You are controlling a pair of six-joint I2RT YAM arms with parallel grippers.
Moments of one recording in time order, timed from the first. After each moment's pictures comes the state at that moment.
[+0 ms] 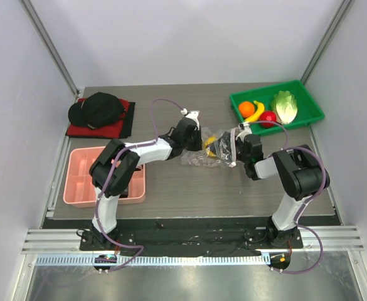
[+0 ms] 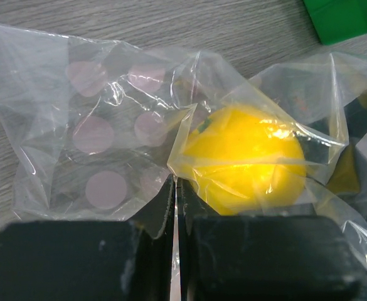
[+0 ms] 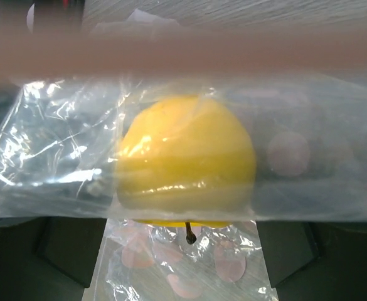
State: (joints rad) left arm -0.72 2.00 1.29 0.10 0.01 -0.53; right arm 0.26 1.76 0.54 0.85 -0.41 0.72
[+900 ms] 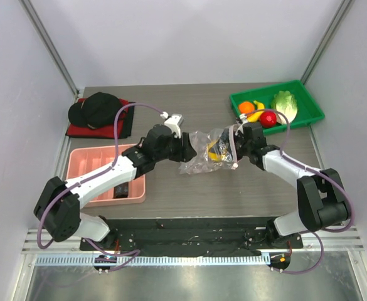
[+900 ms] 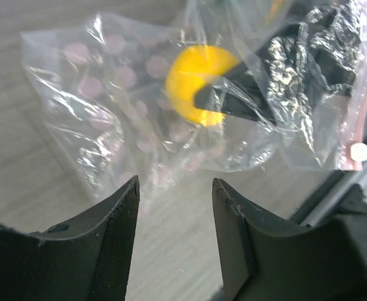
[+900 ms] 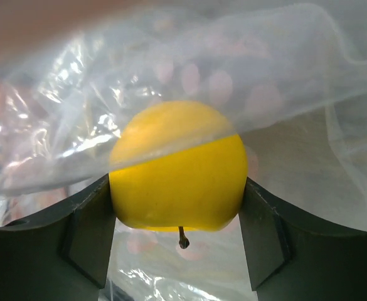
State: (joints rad) left arm -0.75 1.40 0.97 -0.06 0.07 -0.48; right arm 0.30 1.44 0.74 0.05 -0.36 0.60
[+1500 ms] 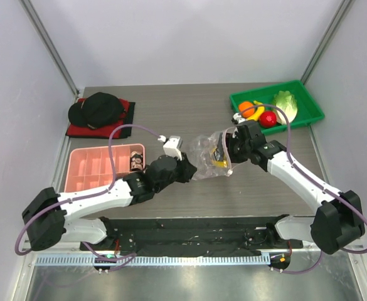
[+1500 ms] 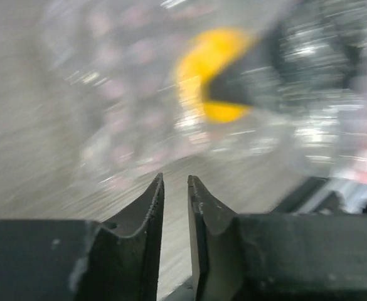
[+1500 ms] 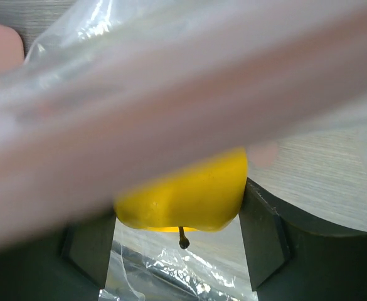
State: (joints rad) left arm -1.03 1.23 0.77 0.11 -0.24 -0.65; right arm 0.45 1.27 0.92 -0.48 -0.14 0.49
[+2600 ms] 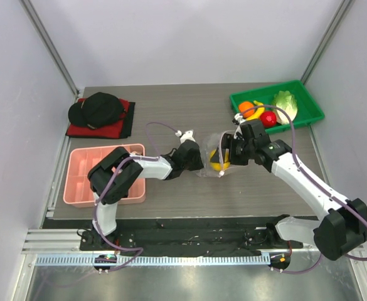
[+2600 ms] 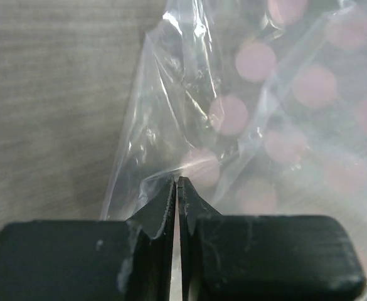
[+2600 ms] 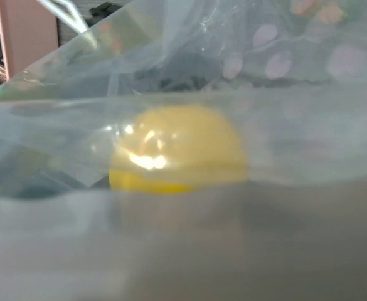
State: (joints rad) left arm -0.85 1.93 0.99 0.28 -0.13 -0.85; right arm 0.45 1.21 0.94 -0.57 -0.25 0.50
